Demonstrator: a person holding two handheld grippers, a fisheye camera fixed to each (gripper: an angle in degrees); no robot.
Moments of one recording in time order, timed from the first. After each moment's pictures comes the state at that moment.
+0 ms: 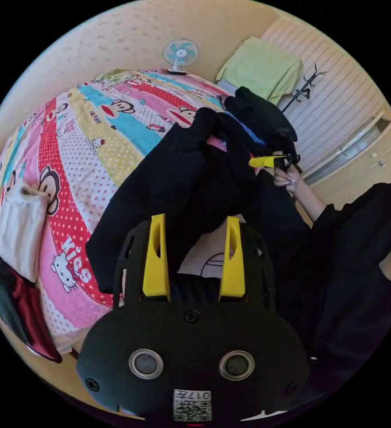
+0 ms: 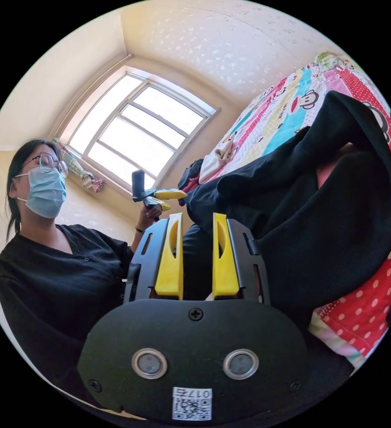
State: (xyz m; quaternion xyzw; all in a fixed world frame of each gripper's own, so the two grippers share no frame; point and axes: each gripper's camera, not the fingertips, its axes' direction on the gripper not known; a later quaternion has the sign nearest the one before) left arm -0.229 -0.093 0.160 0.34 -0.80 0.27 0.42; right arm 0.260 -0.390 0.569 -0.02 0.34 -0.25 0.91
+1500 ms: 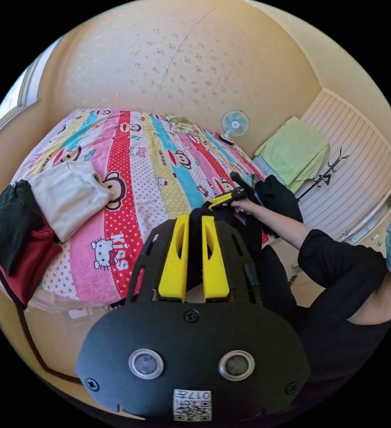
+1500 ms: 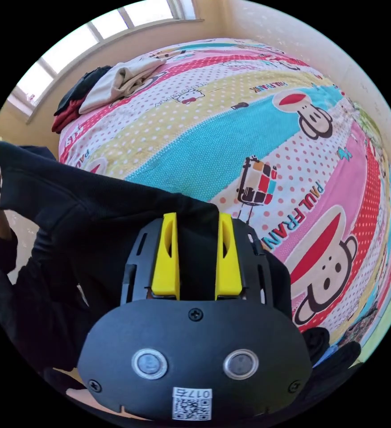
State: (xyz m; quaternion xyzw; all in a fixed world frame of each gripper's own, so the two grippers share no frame) left arm -0.290 -0.012 0.272 0.58 -0.64 0.35 0.36; right arm 0.502 -0.612 0.794 -0.24 0.71 -0.18 0.63
